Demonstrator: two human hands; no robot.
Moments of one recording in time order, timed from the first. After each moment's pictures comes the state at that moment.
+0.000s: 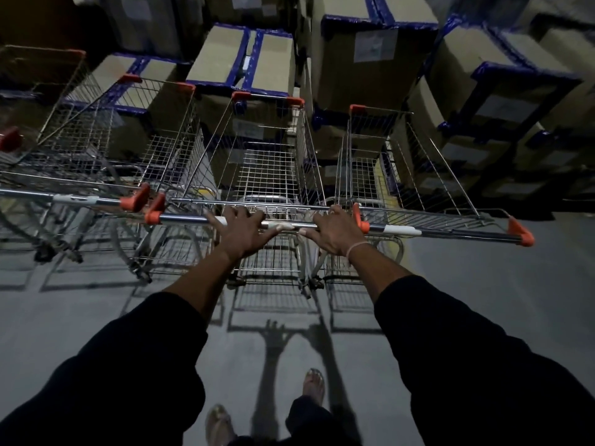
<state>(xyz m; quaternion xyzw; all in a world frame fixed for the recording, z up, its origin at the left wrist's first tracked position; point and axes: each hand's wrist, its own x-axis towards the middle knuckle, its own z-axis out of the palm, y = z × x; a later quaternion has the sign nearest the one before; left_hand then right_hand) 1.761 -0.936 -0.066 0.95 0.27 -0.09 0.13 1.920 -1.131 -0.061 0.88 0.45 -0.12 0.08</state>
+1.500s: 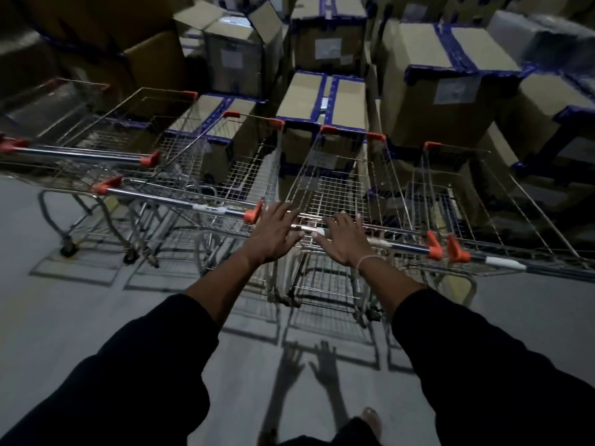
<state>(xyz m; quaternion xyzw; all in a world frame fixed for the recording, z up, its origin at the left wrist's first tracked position) 1.628 -0.780 -0.037 0.98 0.14 0.04 0.13 1.780 -0.950 -0.040 0.88 0.46 -0.08 -0.06</state>
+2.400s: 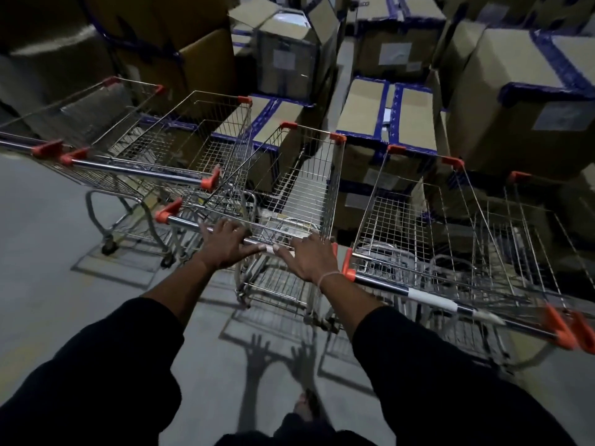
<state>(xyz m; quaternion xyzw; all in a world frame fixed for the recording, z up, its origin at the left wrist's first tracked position) 1.522 -0.495 -0.065 0.93 0.33 -0.10 0.08 1.684 -0.678 -0.059 0.85 0.51 -0.12 -0.04</state>
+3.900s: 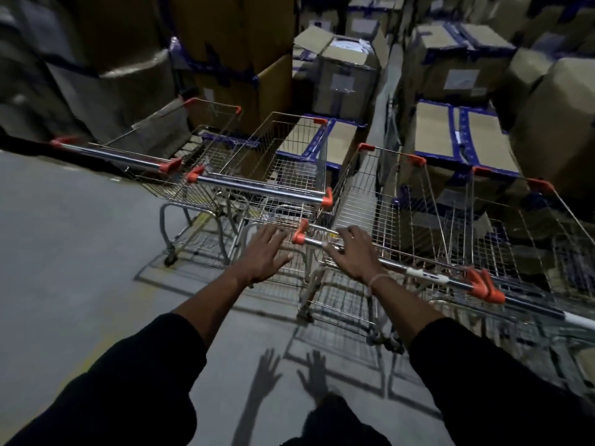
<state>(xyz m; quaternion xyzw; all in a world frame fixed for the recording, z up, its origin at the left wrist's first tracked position) 1.308 -0.314 -0.056 0.96 0.22 0.02 0.17 1.512 -0.491 -0.040 0.87 0.46 -0.11 -0.15</state>
